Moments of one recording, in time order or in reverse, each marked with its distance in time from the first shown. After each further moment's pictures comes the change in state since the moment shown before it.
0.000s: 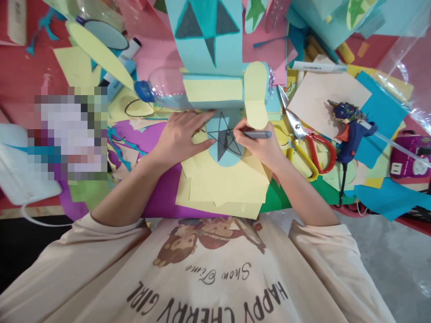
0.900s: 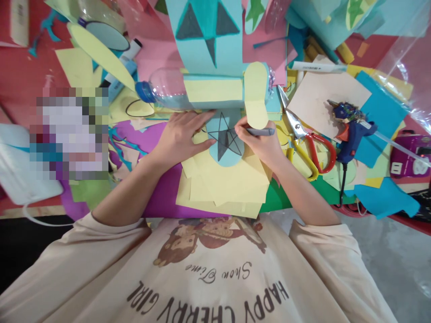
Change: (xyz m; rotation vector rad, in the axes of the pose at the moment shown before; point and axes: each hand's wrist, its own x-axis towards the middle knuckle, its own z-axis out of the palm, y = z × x) left_hand 0.000 0.000 -0.001 -0.018 -0.003 -0.010; right_hand 0.002 0.004 0.002 0.039 0.088 0.078
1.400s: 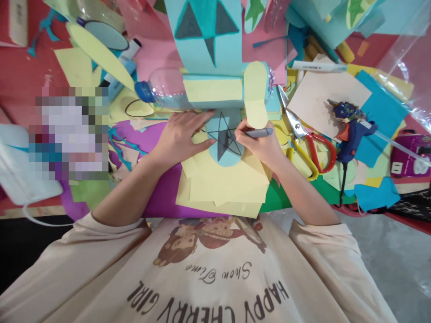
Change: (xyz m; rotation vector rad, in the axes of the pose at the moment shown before) left_hand 0.000 0.000 0.000 -0.002 -0.011 -0.006; right_hand -0.001 -0.004 -0.003 -0.046 -0.091 -0.035
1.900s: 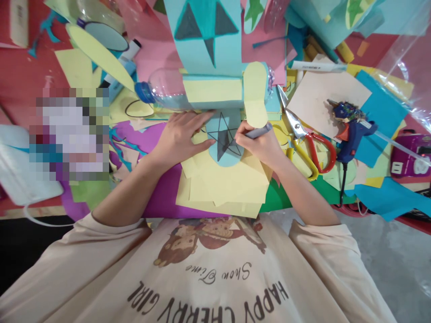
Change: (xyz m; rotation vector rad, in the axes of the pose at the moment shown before) left_hand -0.001 -0.002 0.001 -0.001 0.015 0.005; right_hand 0.000 0.000 -0.001 -0.033 -0.023 0.009
